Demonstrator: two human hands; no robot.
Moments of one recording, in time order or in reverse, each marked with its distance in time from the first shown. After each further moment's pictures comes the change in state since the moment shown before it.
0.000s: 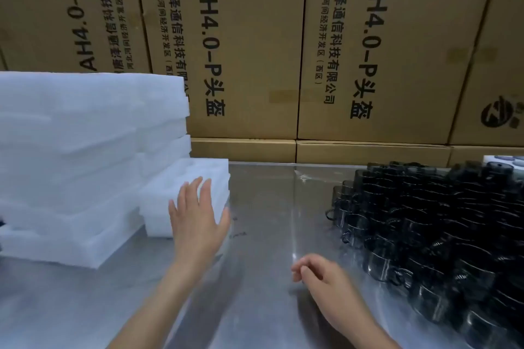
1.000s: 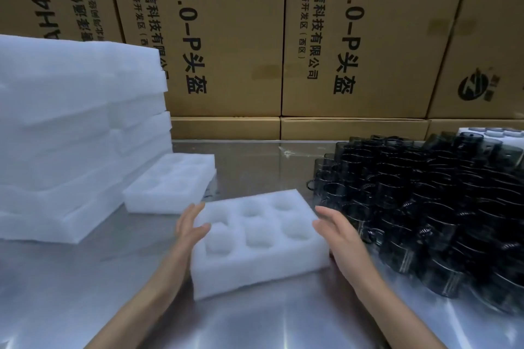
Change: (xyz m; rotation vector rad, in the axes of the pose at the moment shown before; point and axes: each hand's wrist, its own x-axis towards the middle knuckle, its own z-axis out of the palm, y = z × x) left_hand -0.062 -0.009 -0.006 -0.961 -0.464 -0.166; right_hand -0.011 0.012 -0.039 0.451 0.201 0.141
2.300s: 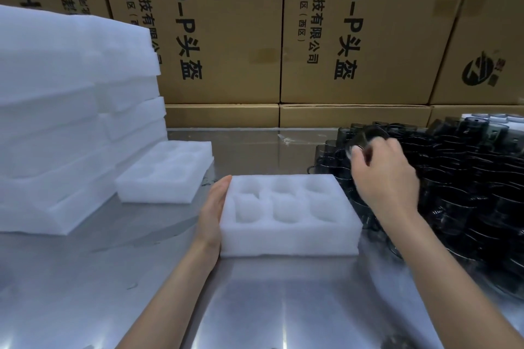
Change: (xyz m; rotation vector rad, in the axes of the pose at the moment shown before) left_hand 0.025 0.012 0.061 -0.815 0.139 -0.163; right_hand 0.046 -0.056 -0.034 -0.936 0.537 -0.310
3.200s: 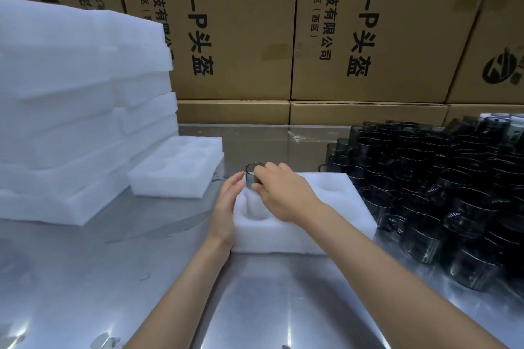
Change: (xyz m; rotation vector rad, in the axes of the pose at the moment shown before) left_hand 0.003 -0.006 -0.005 0.275 0.037 0.152; right_hand -0.035 -0.086 0.086 -0.030 -0.594 -0.649
